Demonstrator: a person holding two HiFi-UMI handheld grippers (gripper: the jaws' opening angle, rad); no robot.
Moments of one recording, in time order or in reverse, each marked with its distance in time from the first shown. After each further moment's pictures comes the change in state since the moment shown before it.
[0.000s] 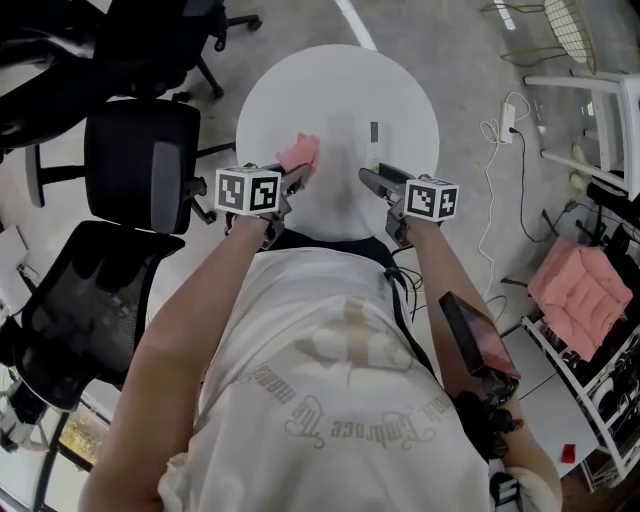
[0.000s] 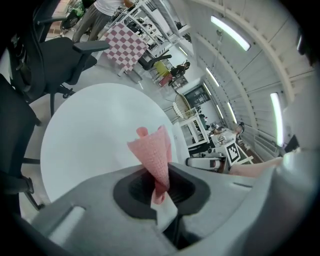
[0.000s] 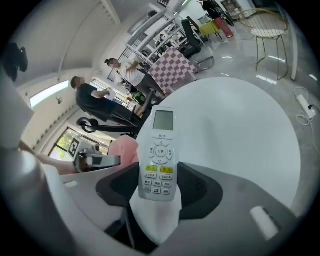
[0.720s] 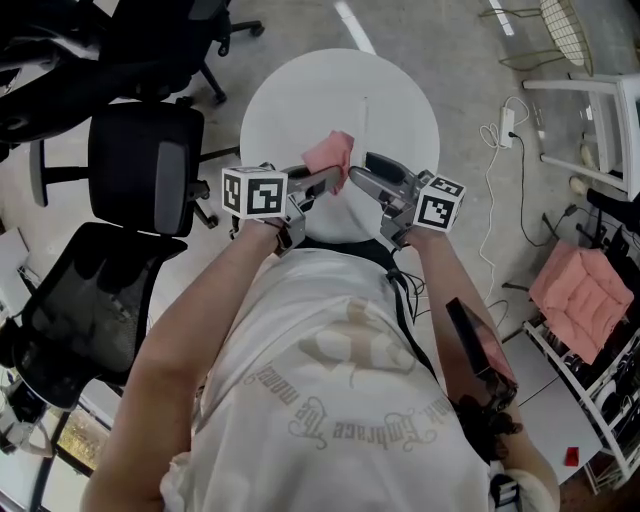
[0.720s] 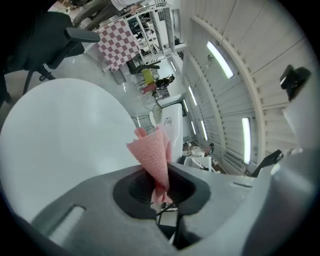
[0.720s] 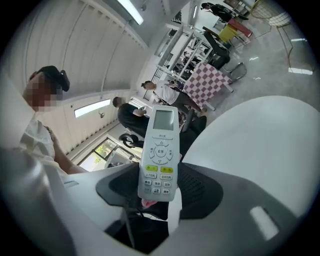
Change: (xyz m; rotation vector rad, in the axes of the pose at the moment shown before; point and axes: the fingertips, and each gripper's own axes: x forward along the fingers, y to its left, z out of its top) left arm -0.009 -0.093 0.030 -0.077 -0.108 -0.341; right arm -0.025 0.117 0.053 -0.129 -0.207 0.413
